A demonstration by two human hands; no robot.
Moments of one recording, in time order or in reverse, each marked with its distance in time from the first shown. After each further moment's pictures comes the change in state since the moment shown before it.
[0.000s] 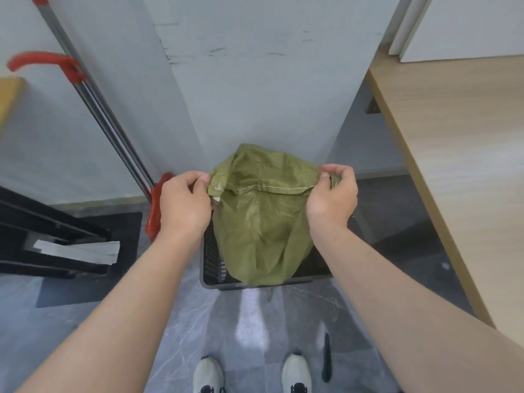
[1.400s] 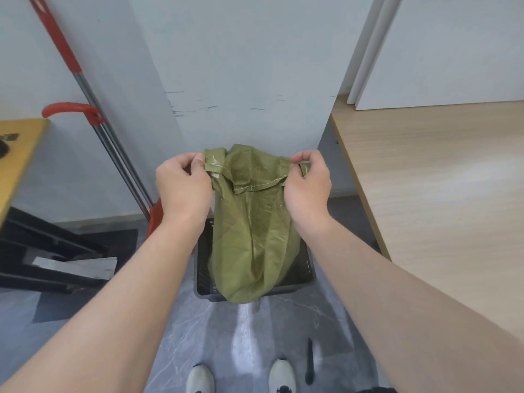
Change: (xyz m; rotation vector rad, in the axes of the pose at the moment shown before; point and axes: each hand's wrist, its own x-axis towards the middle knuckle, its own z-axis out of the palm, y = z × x) left_hand -0.045 0.145 -0.033 -0.174 0.149 0.163; right_hand -0.022 -0.132 -0.057 0.058 -0.268 -0.167
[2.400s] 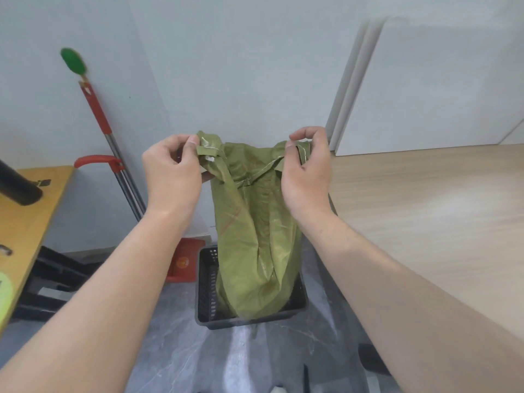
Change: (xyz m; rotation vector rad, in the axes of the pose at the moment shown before) left_hand 0.012 0.145 -0.042 -0.236 -0.096 0.083; right_hand -0.008 -0.162 -0.038 0.117 0.028 -0.283
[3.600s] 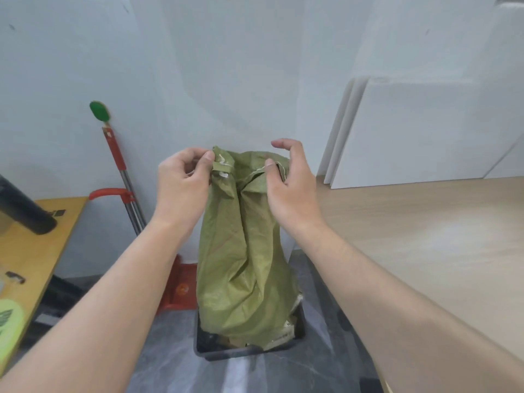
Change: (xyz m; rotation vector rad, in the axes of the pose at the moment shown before) left_hand 0.016 0.061 -0.003 0.025 -0.135 0.134; right_hand 0.016 -0.068 -0.002 -0.049 -0.255 -0.051
